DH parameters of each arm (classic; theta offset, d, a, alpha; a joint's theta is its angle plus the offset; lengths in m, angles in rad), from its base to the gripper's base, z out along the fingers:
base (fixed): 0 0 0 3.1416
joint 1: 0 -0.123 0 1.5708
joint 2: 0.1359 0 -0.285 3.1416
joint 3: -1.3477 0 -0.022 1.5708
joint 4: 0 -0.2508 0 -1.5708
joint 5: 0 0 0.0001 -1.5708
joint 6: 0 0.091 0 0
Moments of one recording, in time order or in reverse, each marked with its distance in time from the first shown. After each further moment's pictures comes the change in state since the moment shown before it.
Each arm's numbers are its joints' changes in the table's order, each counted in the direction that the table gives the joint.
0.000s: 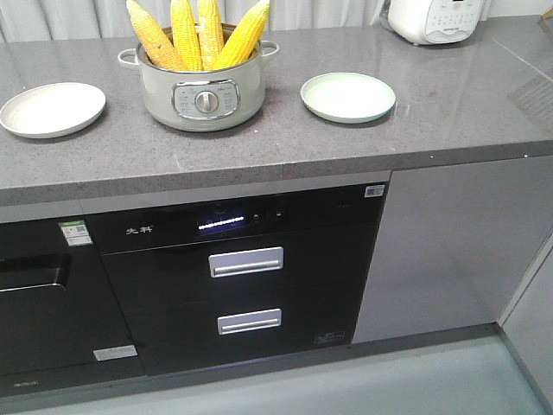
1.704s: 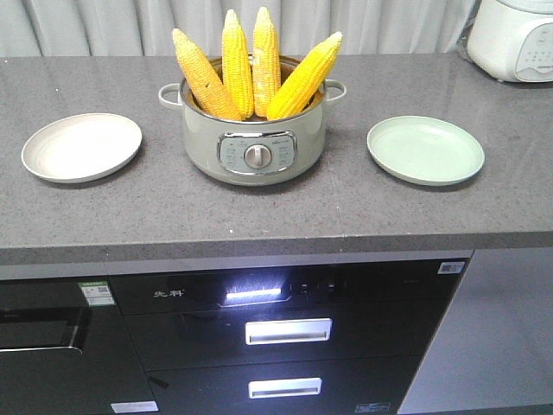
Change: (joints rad) left arm 0.000 0.000 0.000 0.000 0.000 0.000; right arm 0.000 0.000 0.000 0.000 0.000 0.000
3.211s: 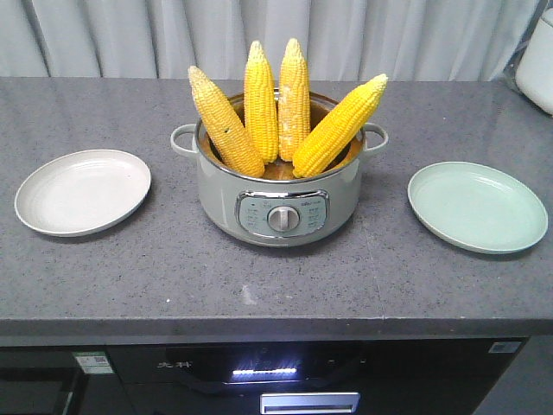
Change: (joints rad) left arm 0.000 0.000 0.000 0.000 0.000 0.000; right arm 0.000 0.000 0.000 0.000 0.000 0.000
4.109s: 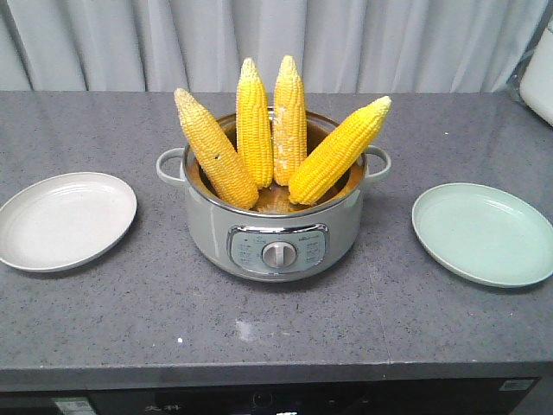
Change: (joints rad) left arm 0.000 0.000 0.000 0.000 0.000 0.000; right arm 0.000 0.000 0.000 0.000 0.000 0.000
